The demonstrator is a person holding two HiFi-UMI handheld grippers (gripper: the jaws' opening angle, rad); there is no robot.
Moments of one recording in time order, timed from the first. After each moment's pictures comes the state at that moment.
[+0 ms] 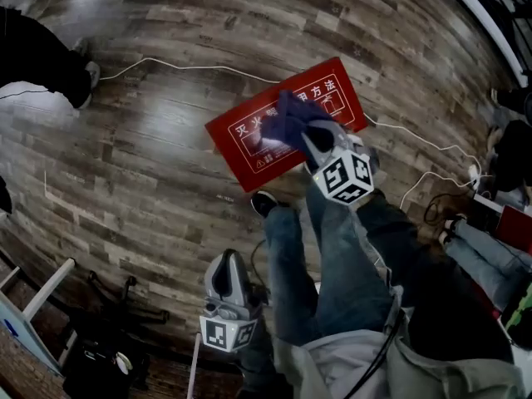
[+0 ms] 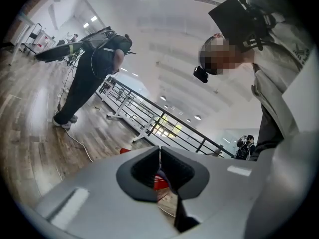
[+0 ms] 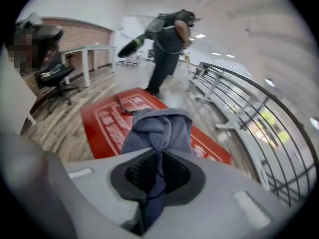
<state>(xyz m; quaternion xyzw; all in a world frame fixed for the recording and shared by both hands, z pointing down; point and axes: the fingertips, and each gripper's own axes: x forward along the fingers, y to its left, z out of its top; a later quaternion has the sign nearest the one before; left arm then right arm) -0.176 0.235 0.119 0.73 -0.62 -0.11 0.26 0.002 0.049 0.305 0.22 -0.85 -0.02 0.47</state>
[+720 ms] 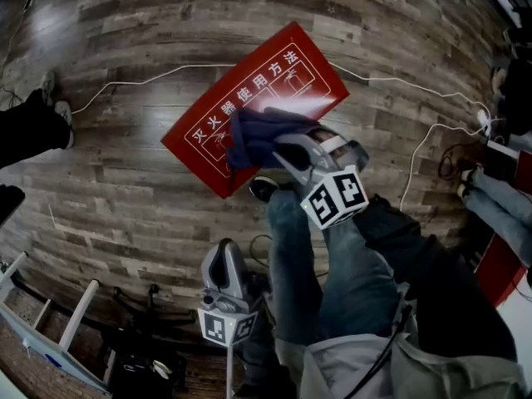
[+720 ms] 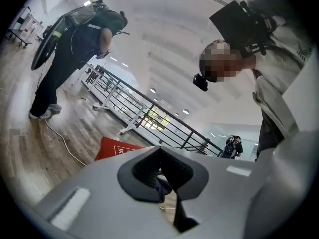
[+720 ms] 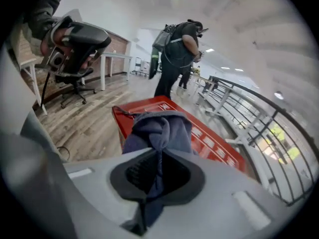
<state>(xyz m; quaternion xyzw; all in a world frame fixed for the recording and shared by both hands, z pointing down) -0.123 0.192 0.153 0.78 -0.55 -0.10 0.27 -0.004 0.104 0.298 0.17 -0.89 -0.08 0.42</state>
